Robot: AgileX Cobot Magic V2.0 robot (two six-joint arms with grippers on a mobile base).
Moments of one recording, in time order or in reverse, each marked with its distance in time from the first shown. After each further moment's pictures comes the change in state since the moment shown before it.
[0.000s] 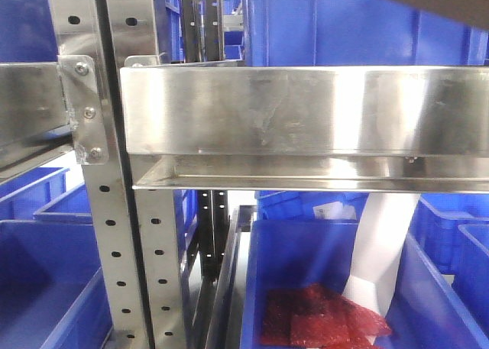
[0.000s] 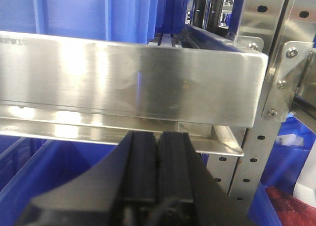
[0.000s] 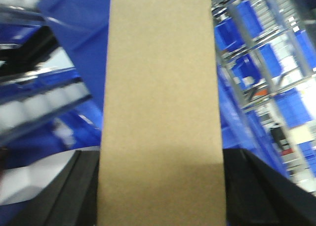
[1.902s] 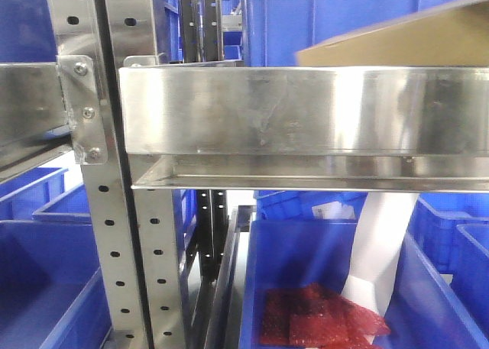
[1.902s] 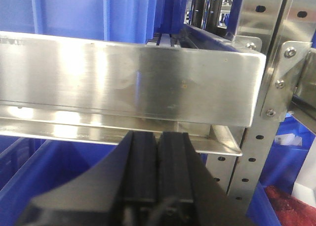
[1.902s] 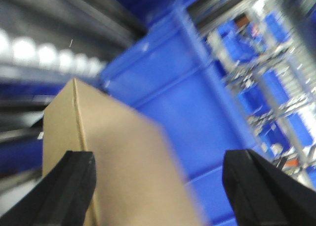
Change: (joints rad) left arm 0.000 0.000 0.000 0.000 0.000 0.000; right arm 0.035 -0.030 0.087 -0.063 -0.262 0.061
